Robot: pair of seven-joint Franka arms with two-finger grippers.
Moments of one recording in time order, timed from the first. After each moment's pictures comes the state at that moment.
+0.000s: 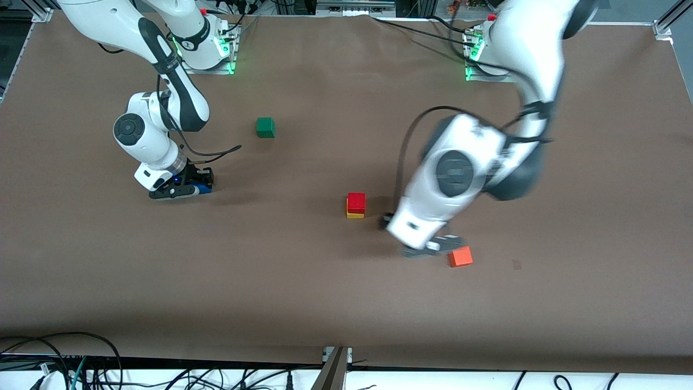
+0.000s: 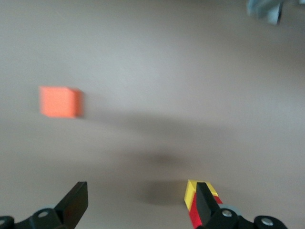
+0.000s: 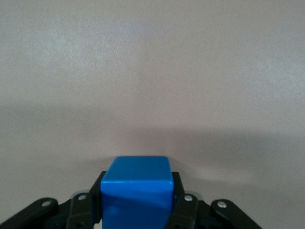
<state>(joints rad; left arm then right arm) -0.35 0.77 -0.11 -0.94 0.01 1.74 -0.66 0.17 0.34 -0.04 -2.35 0.07 2.73 -0.07</state>
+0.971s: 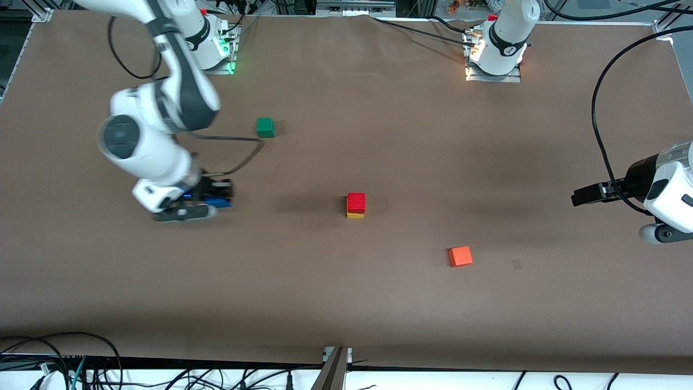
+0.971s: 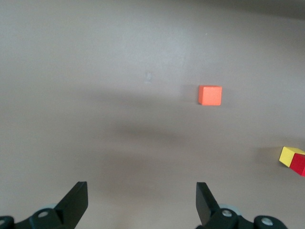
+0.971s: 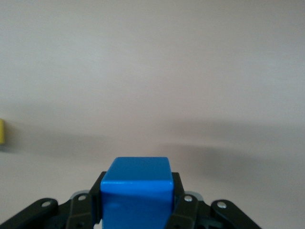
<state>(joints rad) 0.05 0.53 -0.11 -0.94 0.01 1.33 -0.24 0.38 0.37 -0.01 -1.73 0.08 2.14 0.28</state>
